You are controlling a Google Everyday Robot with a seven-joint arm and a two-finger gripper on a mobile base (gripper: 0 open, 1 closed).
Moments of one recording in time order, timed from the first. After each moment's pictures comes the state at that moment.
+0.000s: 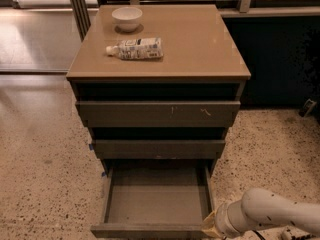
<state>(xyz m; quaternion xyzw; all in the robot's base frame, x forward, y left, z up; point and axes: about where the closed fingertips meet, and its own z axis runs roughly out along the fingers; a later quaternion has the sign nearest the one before) 0.365 -0.161 0.418 -0.53 0.81 0.19 0.17</state>
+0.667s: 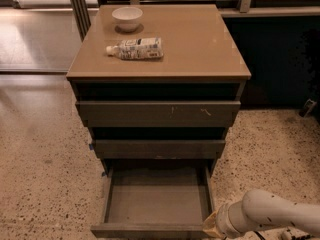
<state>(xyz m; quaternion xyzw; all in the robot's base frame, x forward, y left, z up) 0.365 -0.169 0.410 -0.53 0.81 0.18 0.17</state>
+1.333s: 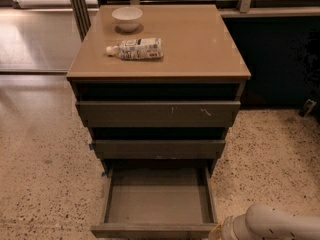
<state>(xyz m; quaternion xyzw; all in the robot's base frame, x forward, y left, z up) 0.350 -0.195 0.347 -0.52 0.82 0.18 0.16</state>
